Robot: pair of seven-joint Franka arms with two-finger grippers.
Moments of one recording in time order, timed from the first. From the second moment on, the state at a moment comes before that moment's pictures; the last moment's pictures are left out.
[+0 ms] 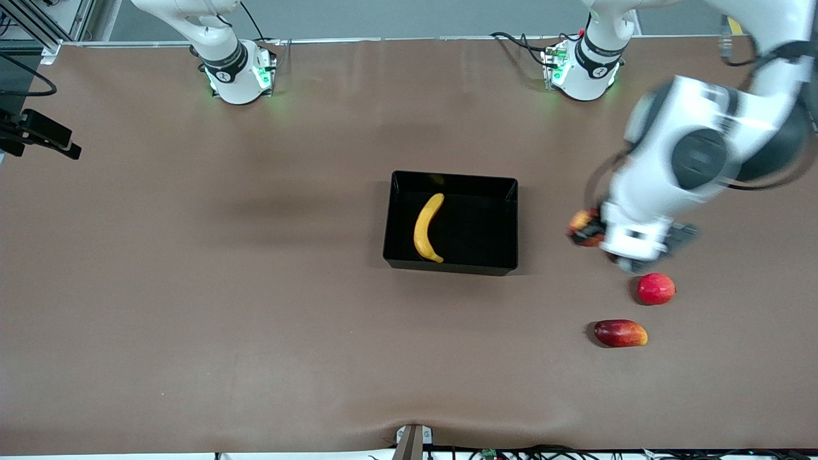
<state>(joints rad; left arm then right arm) 0.15 0.34 -0.43 -1.57 0.16 1.73 -0.87 -0.05 -0.01 -0.03 -1.48 0.03 1.42 0.01</state>
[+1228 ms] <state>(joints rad) 0.22 0.69 -0.39 -1.61 0.41 2.08 -0.87 -0.05 -0.01 -0.03 -1.48 0.03 1.42 0.01</state>
